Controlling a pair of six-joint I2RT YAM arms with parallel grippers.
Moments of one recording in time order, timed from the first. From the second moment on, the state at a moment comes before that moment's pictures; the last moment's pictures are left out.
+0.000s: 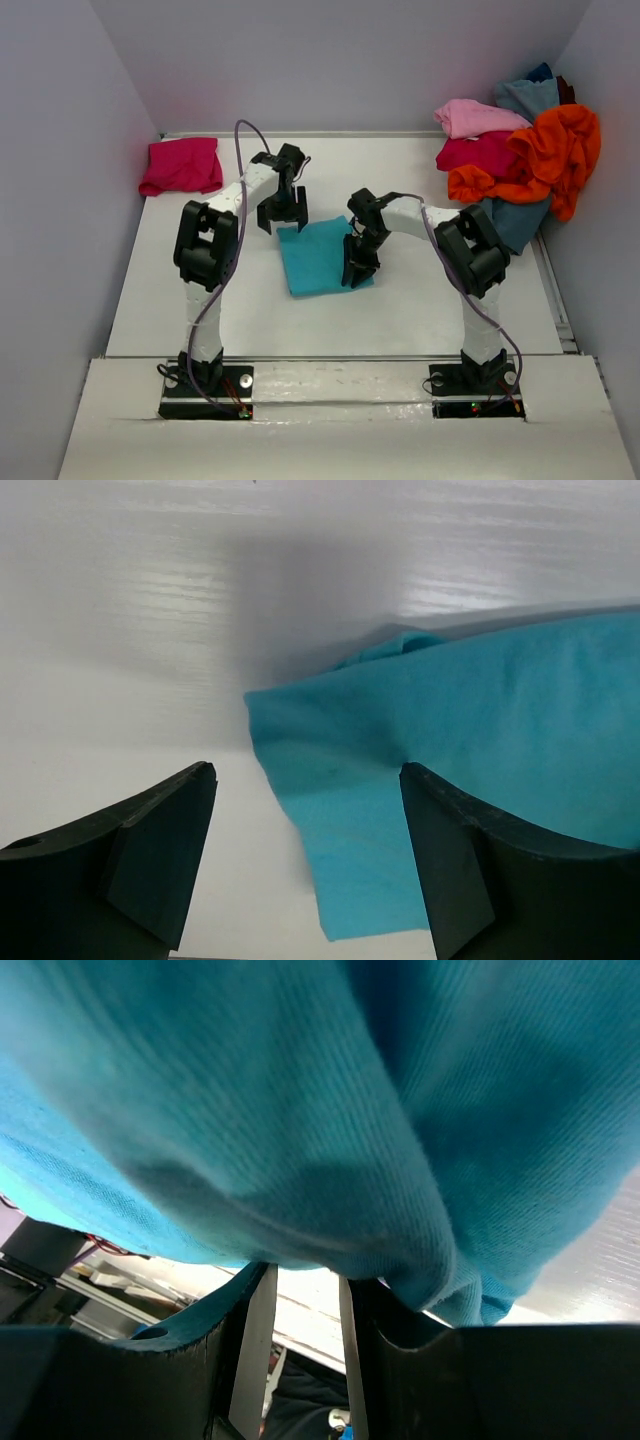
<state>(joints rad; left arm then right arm) -0.42 2.09 1.73 -1.01 -0.09 -0.49 0.58 2.06 1.42 -0.85 -0.49 0.62</state>
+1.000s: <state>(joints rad) -0.40 1.78 1.25 -0.80 0.15 -0.63 0.58 2.06 1.52 -0.88 -0.41 0.61</state>
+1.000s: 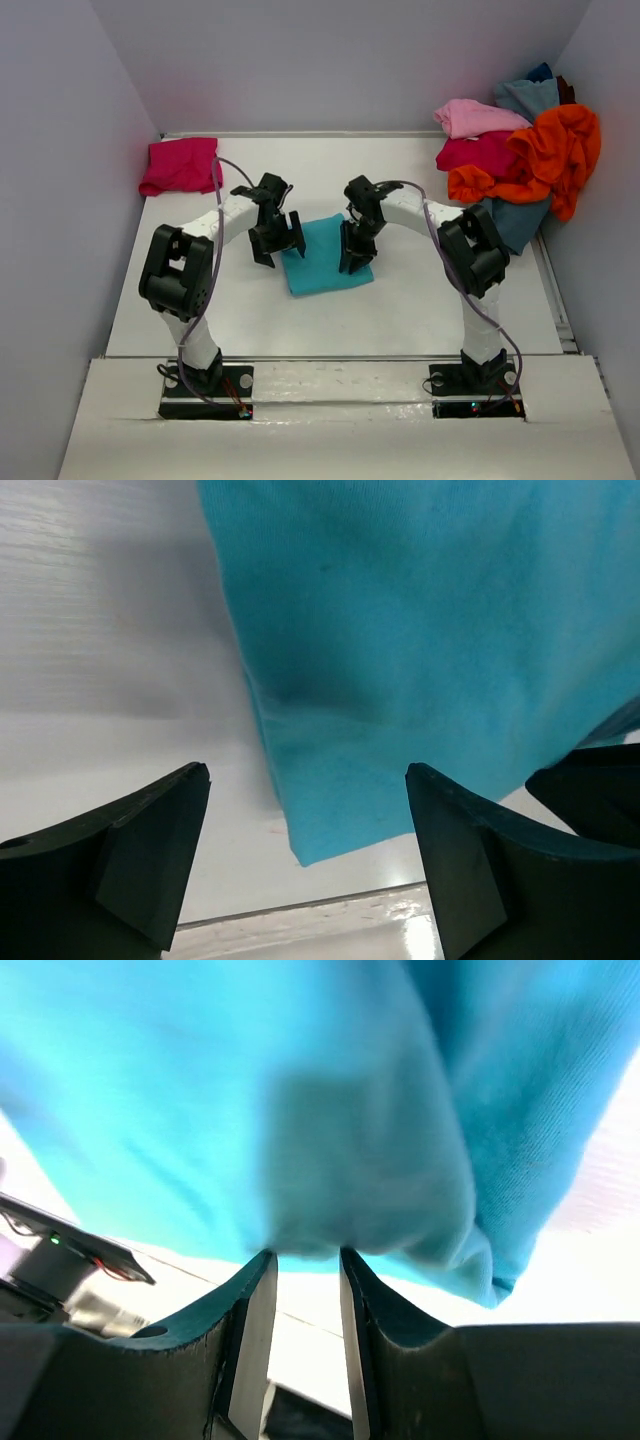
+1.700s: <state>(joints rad) -0.36 1.67 1.00 -0.54 0.31 -0.78 0.58 2.04 1.62 -0.90 -0.33 0.53</state>
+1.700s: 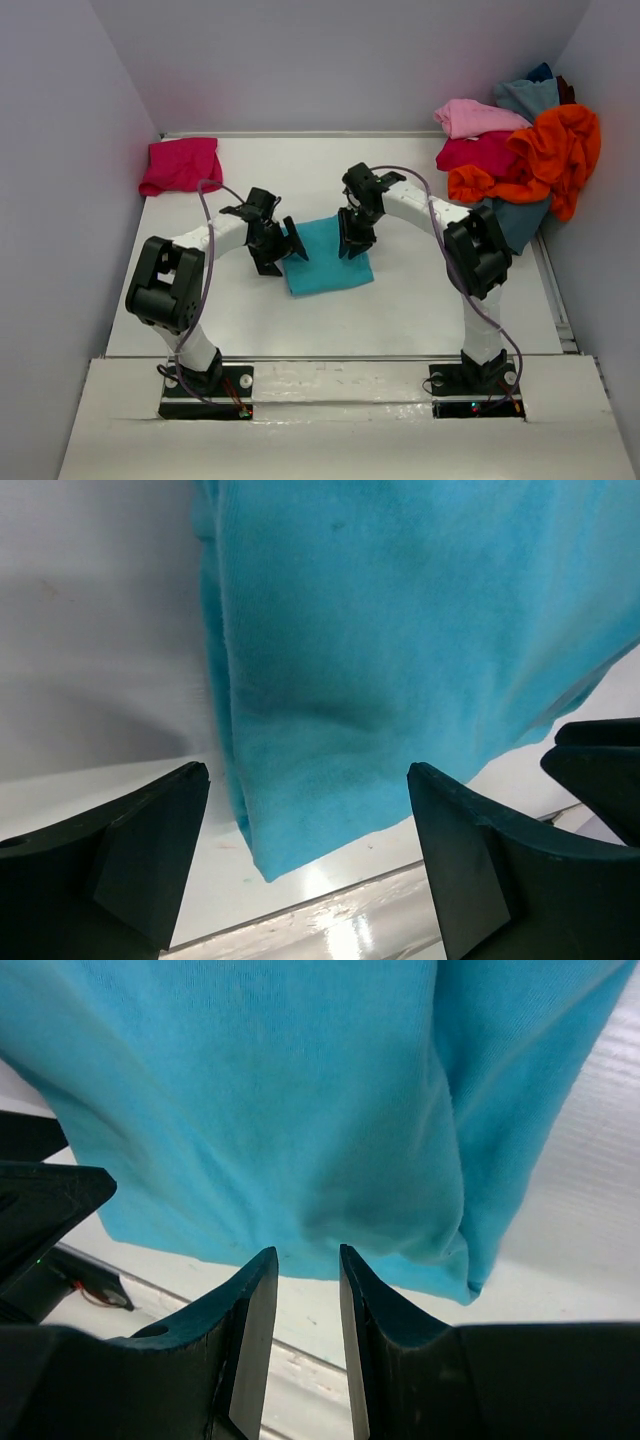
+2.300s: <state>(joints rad) -0.32 1.65 0.93 -0.49 0.33 -0.79 0.58 2.22 1.84 -0.86 -0.25 0.51</state>
